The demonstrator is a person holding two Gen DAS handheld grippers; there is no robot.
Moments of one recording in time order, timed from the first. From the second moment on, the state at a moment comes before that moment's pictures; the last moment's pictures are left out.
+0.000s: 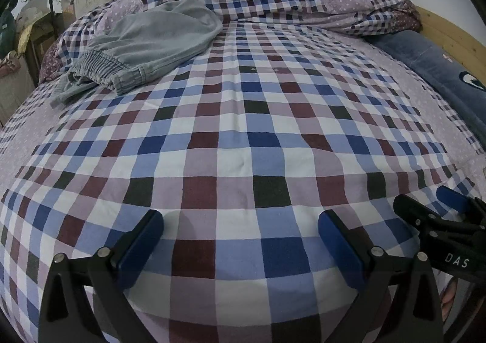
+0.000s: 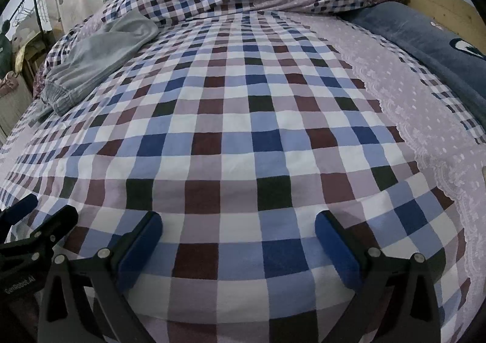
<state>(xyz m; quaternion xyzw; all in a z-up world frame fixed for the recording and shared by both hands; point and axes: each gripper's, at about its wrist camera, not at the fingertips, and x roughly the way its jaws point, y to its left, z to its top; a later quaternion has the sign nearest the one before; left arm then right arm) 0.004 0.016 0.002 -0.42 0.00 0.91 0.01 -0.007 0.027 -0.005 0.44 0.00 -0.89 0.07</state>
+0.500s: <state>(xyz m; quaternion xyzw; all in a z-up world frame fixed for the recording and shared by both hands) 0.001 0.013 0.000 -0.42 0.00 0.91 0.02 -0.008 0.028 -0.006 0.44 0.00 -0.89 0.07</state>
